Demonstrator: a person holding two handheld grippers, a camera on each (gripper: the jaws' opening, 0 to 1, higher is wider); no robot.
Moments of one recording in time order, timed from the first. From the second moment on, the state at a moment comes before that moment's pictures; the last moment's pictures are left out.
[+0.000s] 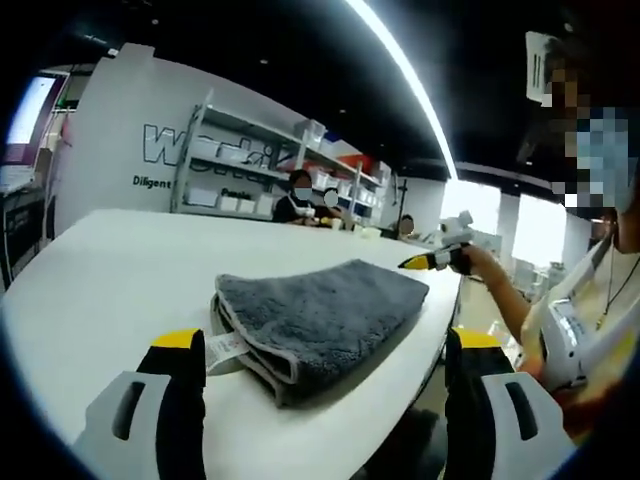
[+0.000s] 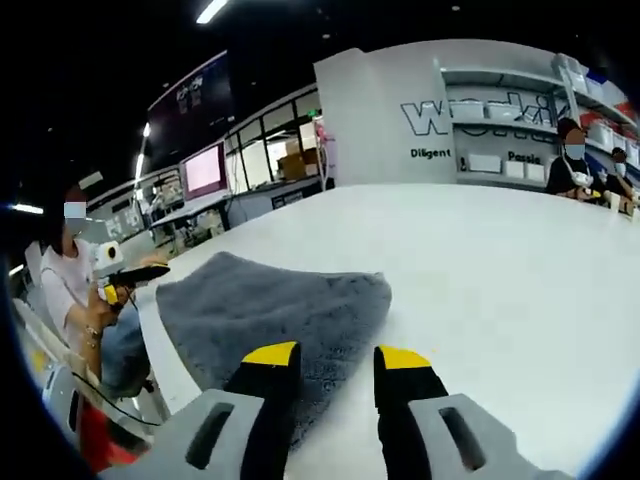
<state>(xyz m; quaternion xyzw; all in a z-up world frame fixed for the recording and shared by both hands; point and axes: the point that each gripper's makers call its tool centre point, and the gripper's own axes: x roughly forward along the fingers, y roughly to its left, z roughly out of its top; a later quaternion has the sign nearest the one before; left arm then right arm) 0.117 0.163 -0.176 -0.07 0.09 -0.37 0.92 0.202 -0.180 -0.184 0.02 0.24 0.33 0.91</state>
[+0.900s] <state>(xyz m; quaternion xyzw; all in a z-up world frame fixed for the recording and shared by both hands) 0.119 0.173 -0.175 -0.07 0.09 -0.35 0.93 0.199 -0.172 -0.231 0.04 0.38 0.37 0.85</state>
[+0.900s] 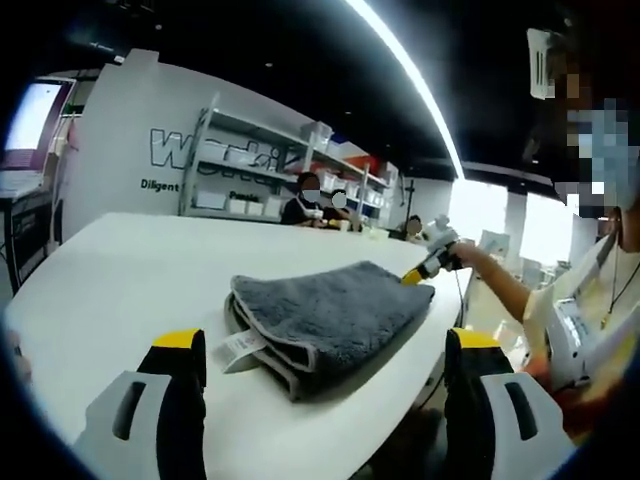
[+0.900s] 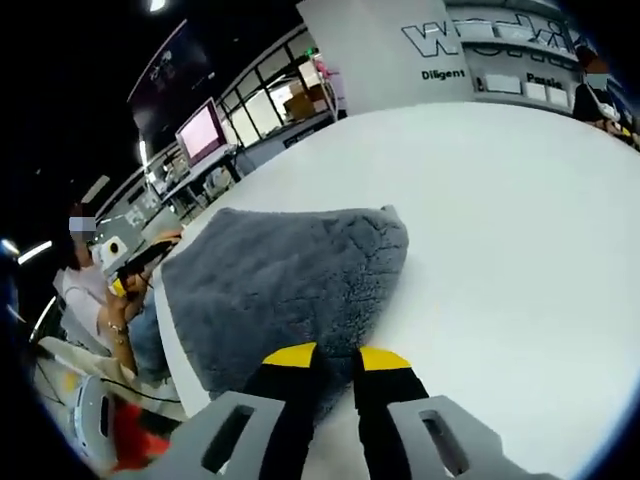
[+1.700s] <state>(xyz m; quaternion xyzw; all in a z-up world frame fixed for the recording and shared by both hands) 0.124 0.179 -0.191 -0.04 0.14 -0.33 0.93 0.203 -0.242 -0.230 -0.04 0.42 0.30 0.86</state>
